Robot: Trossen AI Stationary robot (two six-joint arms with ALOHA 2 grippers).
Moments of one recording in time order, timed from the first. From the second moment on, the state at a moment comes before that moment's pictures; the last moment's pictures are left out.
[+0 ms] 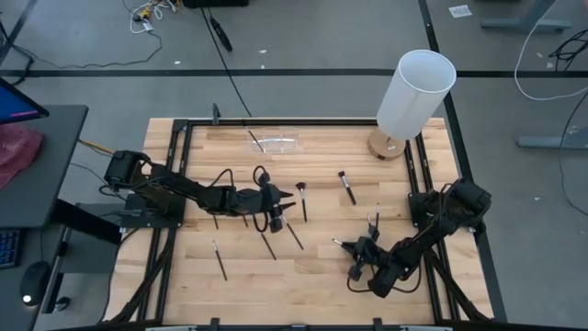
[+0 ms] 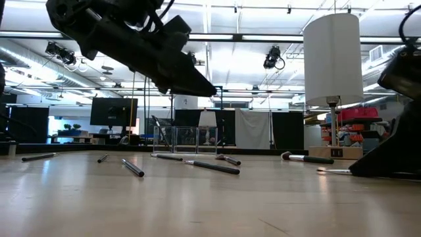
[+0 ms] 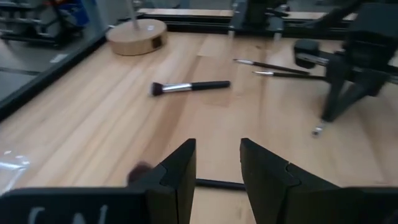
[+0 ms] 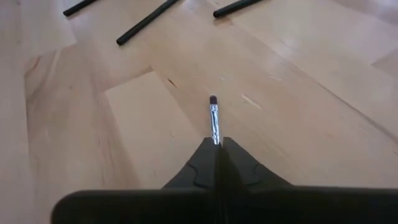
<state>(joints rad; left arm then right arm) -0.14 1.62 0.68 0.57 -0.39 -0.12 0.83 1.87 0.61 0.04 0.91 1.21</state>
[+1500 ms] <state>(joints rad) -0.25 1.89 0.80 1.11 -0.10 0.19 0.49 1.49 0.32 1.22 0.34 0.20</state>
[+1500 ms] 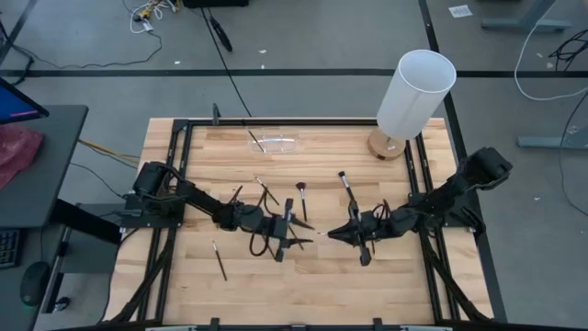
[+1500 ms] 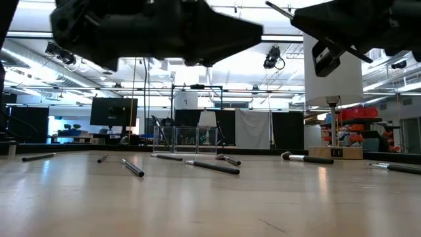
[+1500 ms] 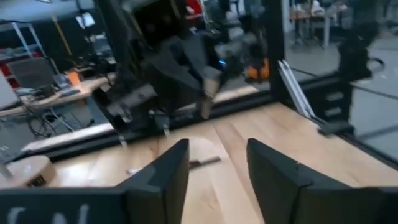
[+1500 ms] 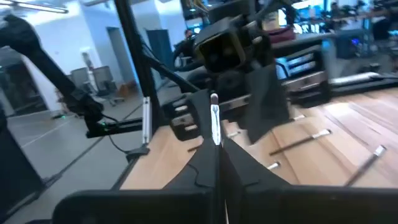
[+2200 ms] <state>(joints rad) -0.22 1.89 0.88 1.11 0.00 0.23 0.48 1.50 0.32 1.24 0.32 0.16</state>
